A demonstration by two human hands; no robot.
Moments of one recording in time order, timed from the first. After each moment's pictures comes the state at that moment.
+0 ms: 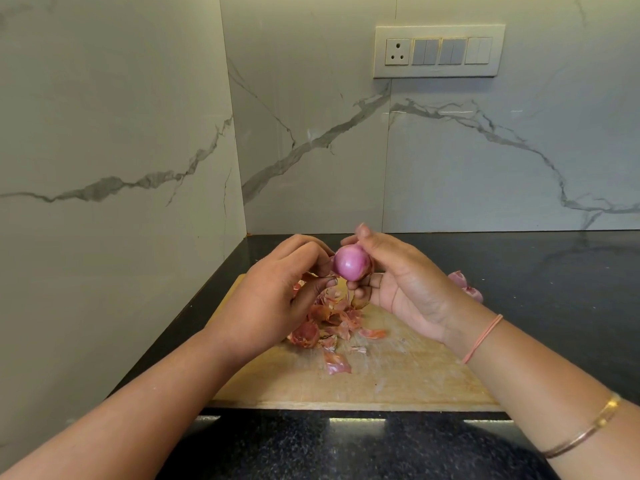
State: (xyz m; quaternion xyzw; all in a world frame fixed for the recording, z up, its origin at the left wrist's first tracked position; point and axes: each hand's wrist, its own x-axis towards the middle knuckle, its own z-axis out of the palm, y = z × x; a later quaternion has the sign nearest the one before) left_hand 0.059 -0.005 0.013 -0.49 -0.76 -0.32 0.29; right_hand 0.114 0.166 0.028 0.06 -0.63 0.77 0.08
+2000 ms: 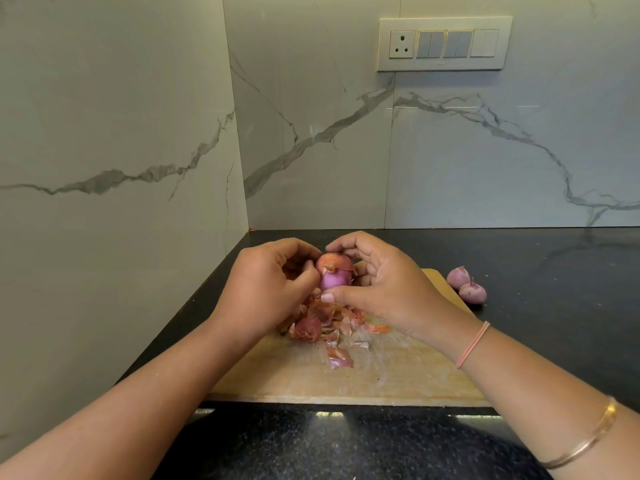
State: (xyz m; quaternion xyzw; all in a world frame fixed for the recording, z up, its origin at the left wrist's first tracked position) left_hand 0.061 -0.004 0.013 -0.34 -0.80 -0.43 0.24; right_hand 0.106 0.162 0.009 0.14 -0.84 0.49 0.20
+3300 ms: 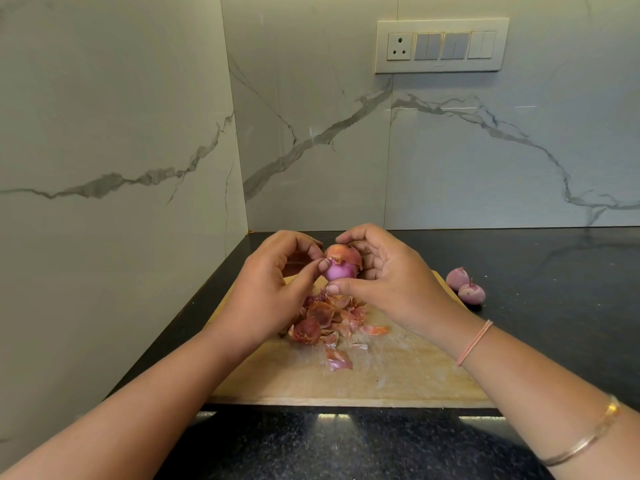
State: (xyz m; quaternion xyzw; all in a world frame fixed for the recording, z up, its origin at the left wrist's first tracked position) left_hand 0.059 0.000 0.010 -0.39 -0.75 -0.48 0.24; right_hand 0.106 0.165 0.012 0.13 -0.82 0.50 0.24
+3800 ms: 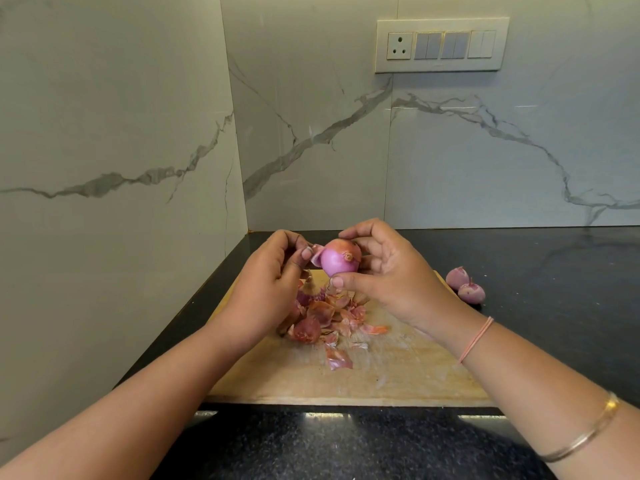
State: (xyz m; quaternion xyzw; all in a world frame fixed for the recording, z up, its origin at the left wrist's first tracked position) left_hand 0.055 0.001 0.009 -0.33 -0.78 -0.51 0.19; right_hand 0.107 0.165 0.015 0.15 -0.77 0.59 0.20
